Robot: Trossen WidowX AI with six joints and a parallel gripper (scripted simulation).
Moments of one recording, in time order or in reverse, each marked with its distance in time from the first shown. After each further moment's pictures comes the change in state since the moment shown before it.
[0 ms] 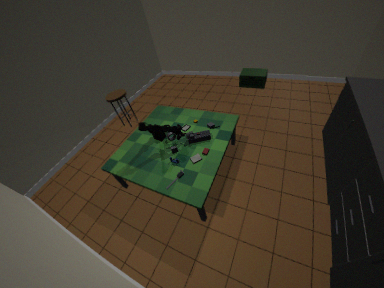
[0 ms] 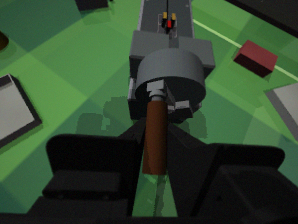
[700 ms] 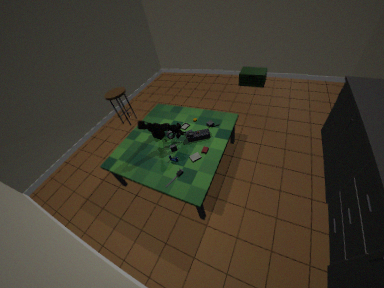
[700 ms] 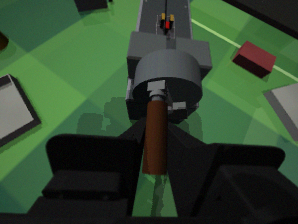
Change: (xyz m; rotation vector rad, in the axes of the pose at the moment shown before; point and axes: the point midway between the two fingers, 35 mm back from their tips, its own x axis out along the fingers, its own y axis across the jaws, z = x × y) arm -0.001 -0.003 0.001 -0.002 -0.002 0.002
